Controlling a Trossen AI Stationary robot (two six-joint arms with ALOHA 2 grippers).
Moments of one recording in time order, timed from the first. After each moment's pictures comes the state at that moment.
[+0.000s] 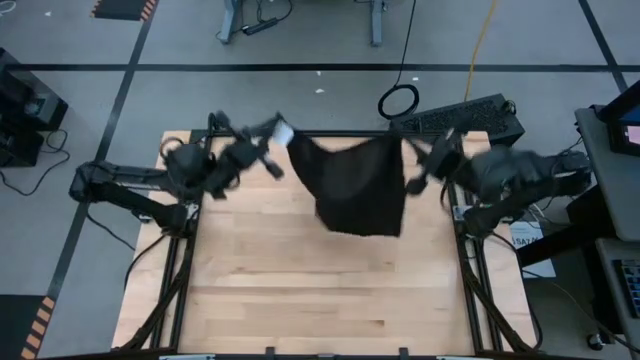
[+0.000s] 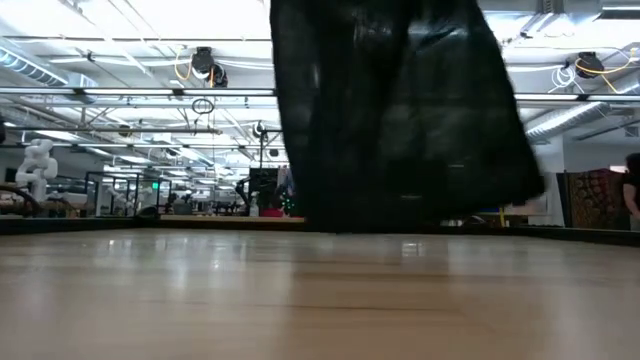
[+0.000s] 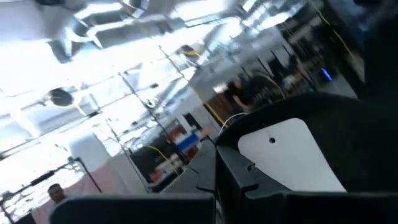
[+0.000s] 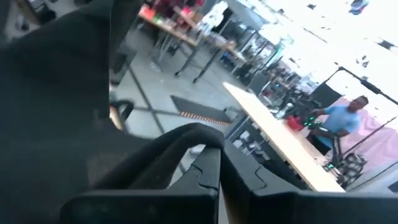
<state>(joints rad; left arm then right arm) -0.01 1.16 1.05 0.58 -0.67 0.95 0.27 1.09 1.47 -0.54 1.00 -0.43</state>
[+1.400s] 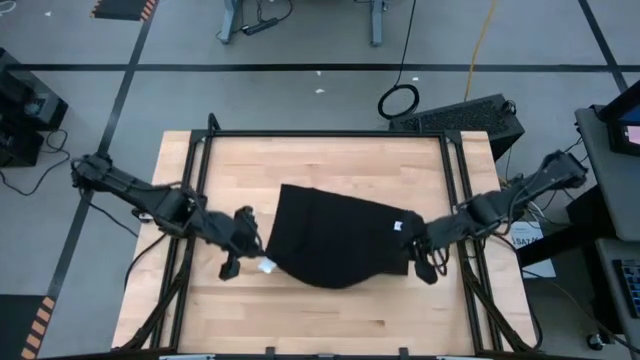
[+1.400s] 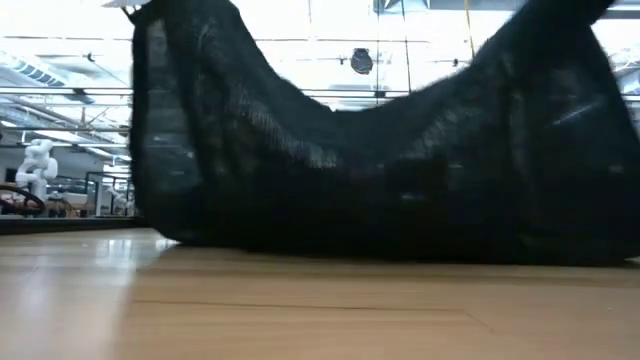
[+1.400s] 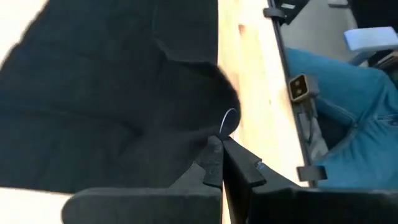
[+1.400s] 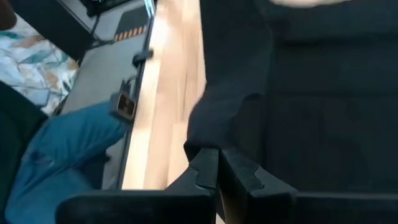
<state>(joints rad) -0.41 1.10 1.02 -0.67 -0.04 -0.43 0.47 0.98 0.80 -0.47 0.07 0.61</state>
